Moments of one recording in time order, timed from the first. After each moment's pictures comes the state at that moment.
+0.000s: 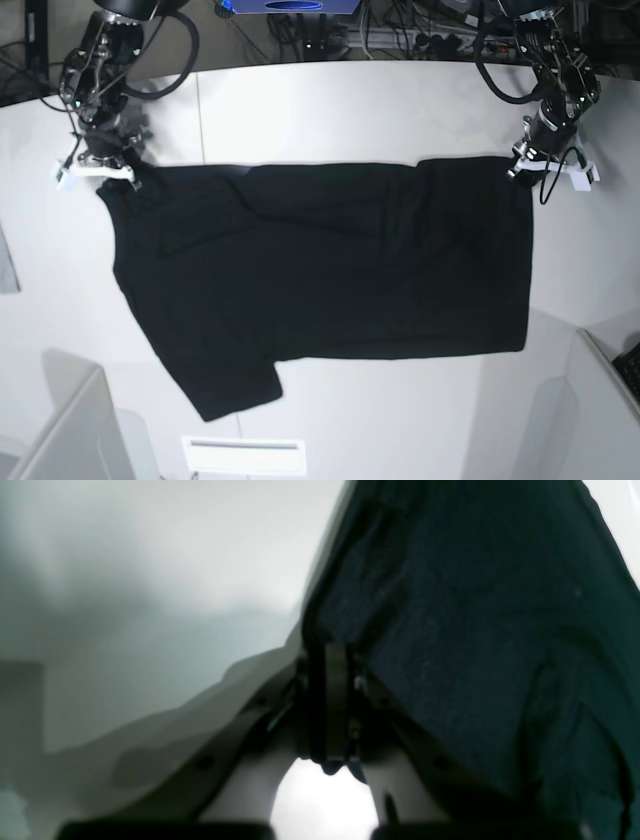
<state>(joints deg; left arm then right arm) 17.3 -9.8 -33.0 87.5 -41.3 -5.1 41.3 -14.3 1.6 29.2 85.8 37.4 -0.2 -33.1</state>
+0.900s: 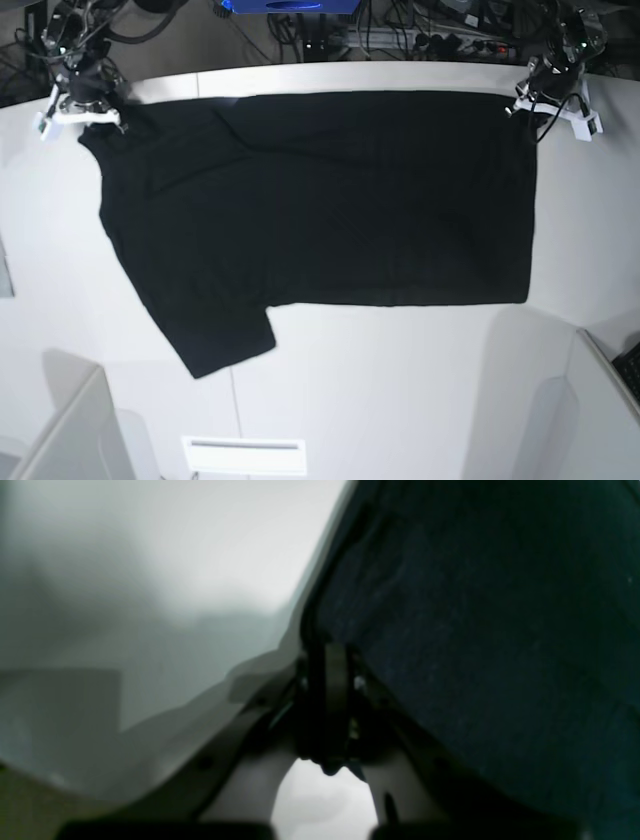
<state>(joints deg) 33.5 -10.3 -32.9 99.6 -40.6 -4.5 42.6 -28.3 2.5 32.6 98.4 36.9 -1.4 -38.8</state>
